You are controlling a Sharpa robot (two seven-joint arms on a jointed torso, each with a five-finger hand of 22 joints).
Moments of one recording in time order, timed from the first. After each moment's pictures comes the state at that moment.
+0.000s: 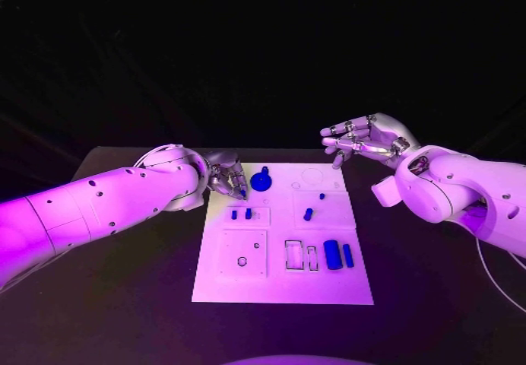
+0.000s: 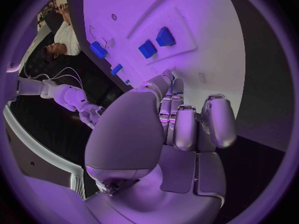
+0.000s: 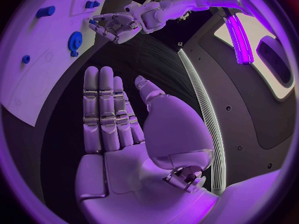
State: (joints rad) left arm 1.26 -0.66 -0.01 1.27 -1.29 0.00 -0.16; left_hand 1.50 -0.14 0.39 0.10 0.10 1.16 0.11 0.12 0.08 1.27 0.04 0.13 0.08 1.47 -0.03 1.37 1.18 0.09 1.47 0.07 1.27 1.31; right arm 1.30 -0.91 -0.04 1.54 -0.48 -0.32 0.27; right_hand 1.23 -0.05 0.20 0.00 0.22 0.98 0.17 0.07 0.07 1.30 0.09 0.08 0.22 1.34 0.03 0.32 0.38 0.18 1.11 0.13 0.59 0.27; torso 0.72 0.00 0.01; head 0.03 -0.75
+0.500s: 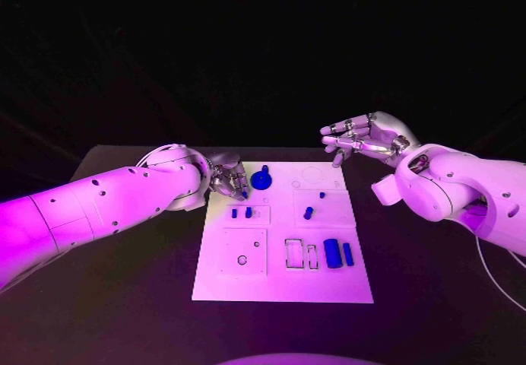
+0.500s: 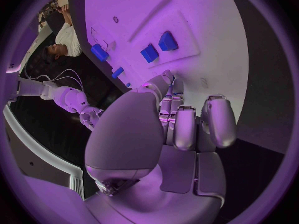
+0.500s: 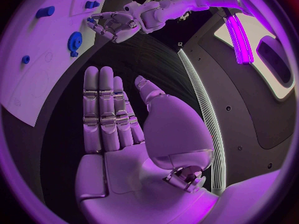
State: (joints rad) left arm 1.26 -0.65 -0.01 1.26 -1.29 0.02 -0.16; left_hand 1.50 -0.14 0.39 0.10 0.10 1.16 0.11 0.12 0.08 1.27 0.05 0.13 0.08 1.47 -0.03 1.37 1.18 0.09 1.47 0.07 1.27 1.31; right arm 1.30 -0.91 -0.04 1.54 -0.48 -0.32 0.27; right_hand 1.23 -0.05 0.20 0.00 0.22 0.98 0.17 0.07 0.07 1.30 0.09 0.08 0.22 1.34 0.03 0.32 0.38 0.18 1.11 0.13 0.59 0.27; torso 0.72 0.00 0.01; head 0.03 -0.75
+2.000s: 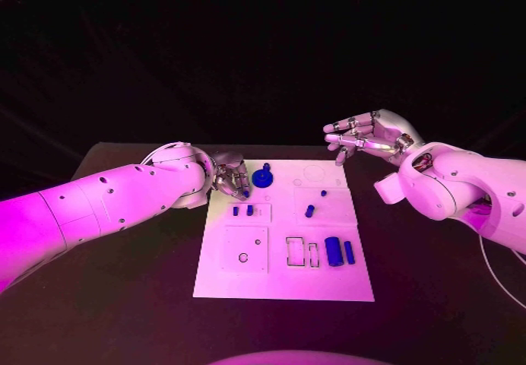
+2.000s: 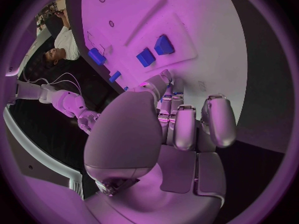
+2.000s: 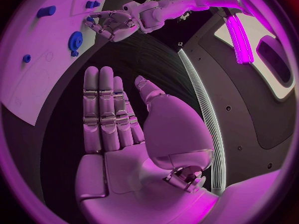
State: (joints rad) left arm 1.26 -0.63 -0.02 1.24 -1.32 0.04 -0.17; left_hand 1.49 -0.15 0.41 0.08 0.10 1.16 0.11 0.11 0.08 1.27 0.05 0.12 0.08 1.47 -0.03 1.37 1.18 0.09 1.47 0.07 1.26 1.31; right arm 1.30 -0.91 -0.04 1.54 -0.48 -0.32 0.27; right_hand 1.23 -0.05 0.20 0.00 0.22 0.98 0.17 0.07 0.07 1.30 0.09 0.08 0.22 1.34 0.03 0.32 0.38 0.18 1.11 0.13 0.59 0.27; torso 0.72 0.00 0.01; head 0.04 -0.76
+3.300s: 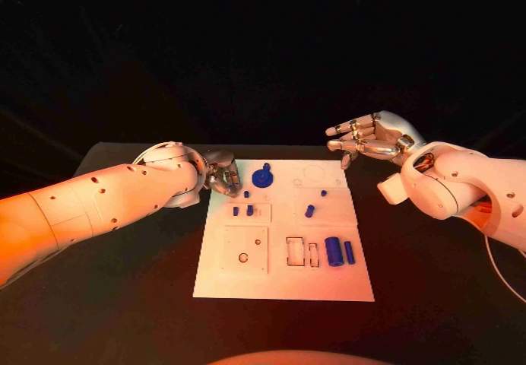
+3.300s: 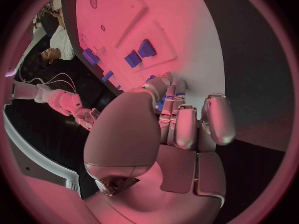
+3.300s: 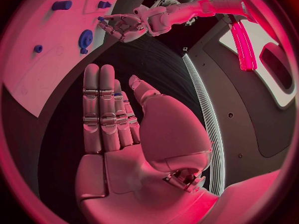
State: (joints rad) left arm 1.26 -0.67 -0.02 1.24 -1.32 0.03 -0.20; left_hand 1.45 -0.19 0.45 0.05 0.10 1.10 0.16 0.07 0.06 1.23 0.09 0.07 0.08 1.47 -0.01 1.37 1.16 0.09 1.46 0.09 1.25 1.31; right arm 1.30 -0.91 -0.04 1.51 -0.58 -0.31 0.22; right_hand 1.33 -0.04 0.24 -0.06 0.17 1.00 0.18 0.08 0.07 1.19 0.10 0.06 0.17 1.40 0.01 0.34 0.40 0.18 1.18 0.11 0.61 0.28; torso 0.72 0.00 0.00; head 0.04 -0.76
